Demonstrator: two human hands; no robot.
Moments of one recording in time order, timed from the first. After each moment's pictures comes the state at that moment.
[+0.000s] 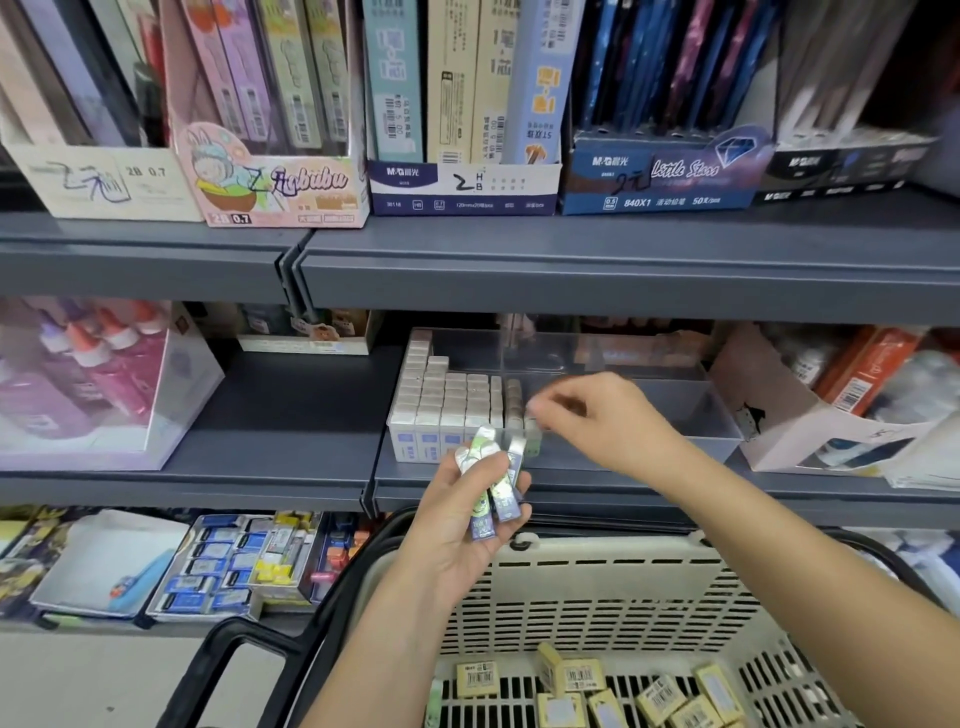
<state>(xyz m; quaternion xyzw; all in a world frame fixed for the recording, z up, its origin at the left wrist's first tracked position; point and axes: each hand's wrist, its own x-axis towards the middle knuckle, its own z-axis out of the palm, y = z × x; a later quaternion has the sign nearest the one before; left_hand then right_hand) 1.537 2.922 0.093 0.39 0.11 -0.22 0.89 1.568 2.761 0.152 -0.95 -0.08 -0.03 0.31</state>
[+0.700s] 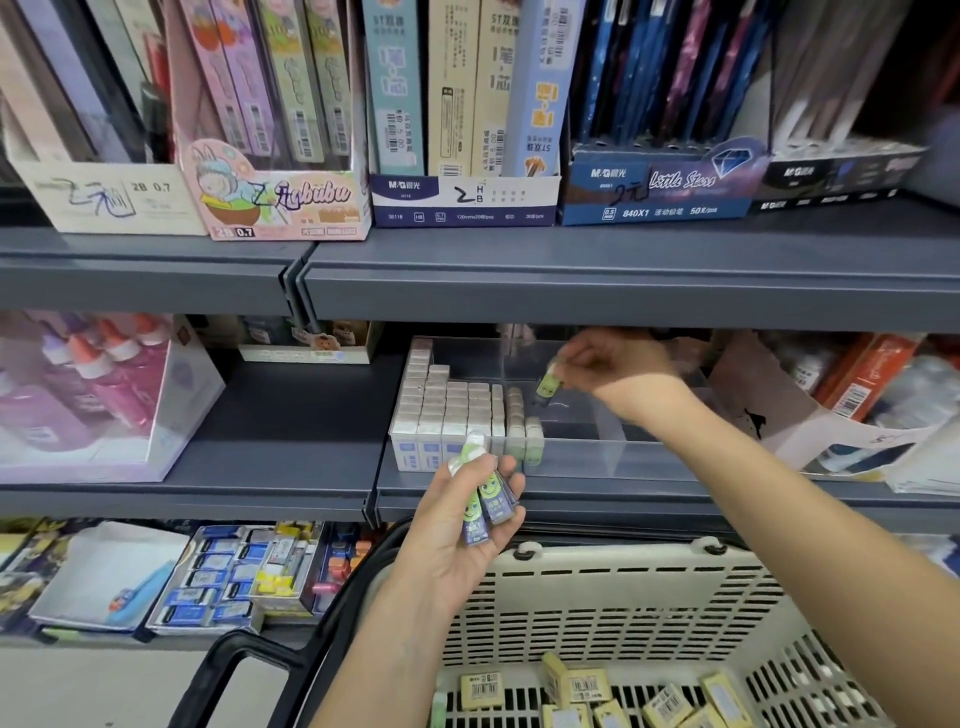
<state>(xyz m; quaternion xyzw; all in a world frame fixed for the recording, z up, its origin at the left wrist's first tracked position) 1.538 2.926 0.095 0.36 0.13 -0.23 0.90 1.607 2.747 0.168 -0.91 0.04 -0.05 0.40</state>
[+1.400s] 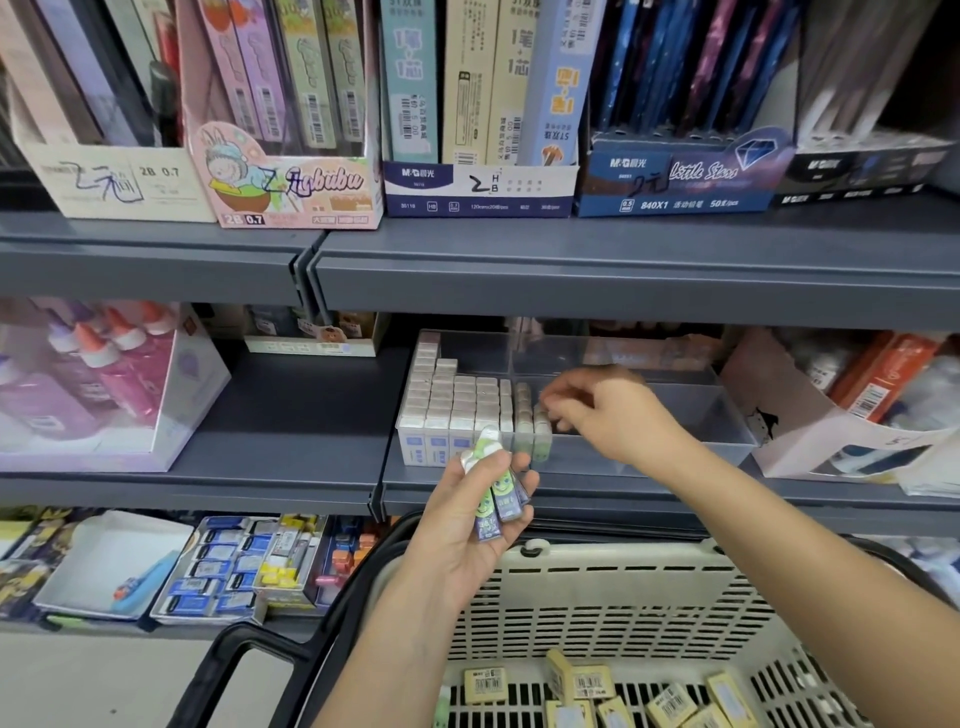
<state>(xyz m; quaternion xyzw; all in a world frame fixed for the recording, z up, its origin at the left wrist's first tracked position) 1.540 2.925 0.093 0.37 0.11 -0.23 0.89 1.586 2.763 0.148 -0.94 -0.04 -0.02 0.33</state>
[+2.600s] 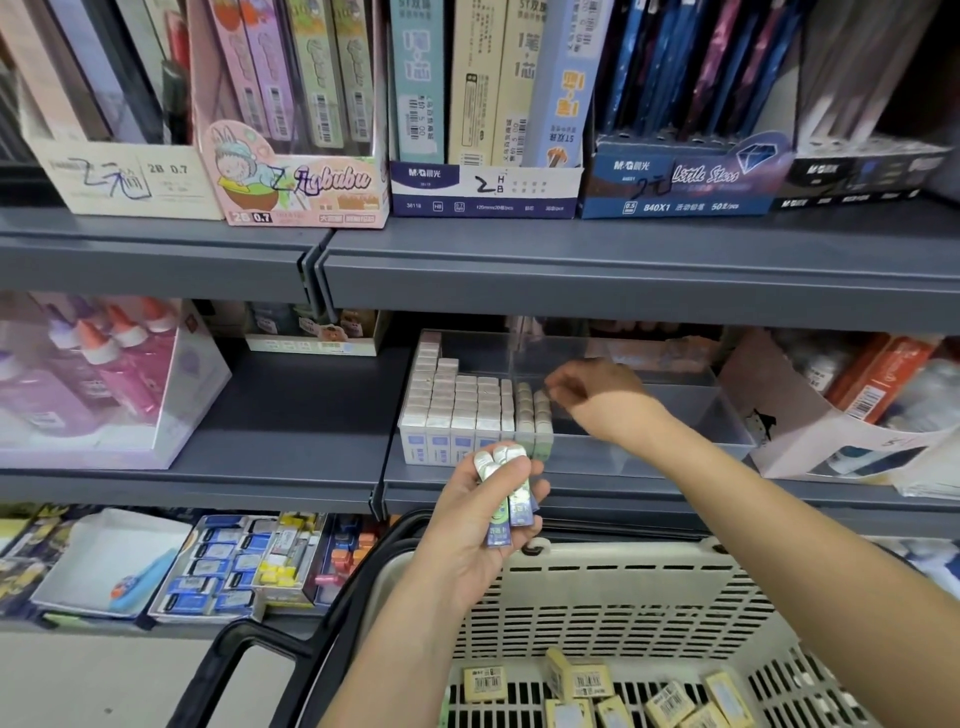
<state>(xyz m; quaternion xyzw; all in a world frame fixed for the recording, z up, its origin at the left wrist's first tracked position) 1.538 2.921 0.090 0.41 0.09 -0.23 0.87 1.616 2.758 0.138 -0.98 0.00 0.02 0.21</state>
